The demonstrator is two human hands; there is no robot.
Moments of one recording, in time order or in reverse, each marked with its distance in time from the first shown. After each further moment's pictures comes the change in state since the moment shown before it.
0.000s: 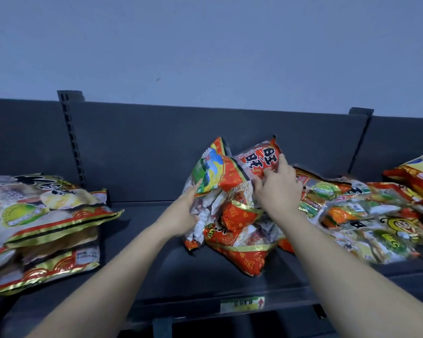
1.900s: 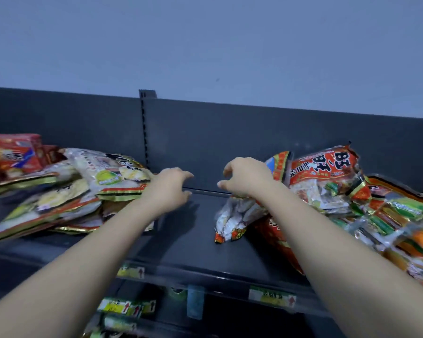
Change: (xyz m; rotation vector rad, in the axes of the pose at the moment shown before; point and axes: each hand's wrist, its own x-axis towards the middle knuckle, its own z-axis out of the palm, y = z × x) left_hand -0.081 -0.001 -0.085 0.614 0.292 -0.209; right_hand -0.030 -0.118 -0.035 0.089 -0.363 -0.655
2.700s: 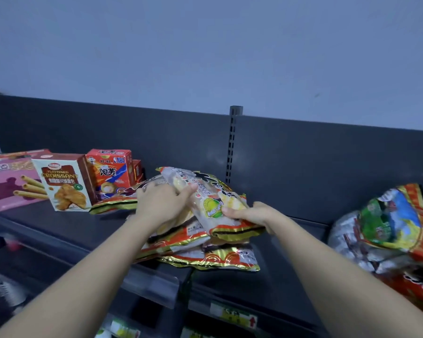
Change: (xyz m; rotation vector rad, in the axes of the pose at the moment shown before) left_hand -0.025 -0.218 -0.066 0.112 -0.050 -0.464; right_hand 0.091 -0.180 0.082 0.888 -0.488 0.376
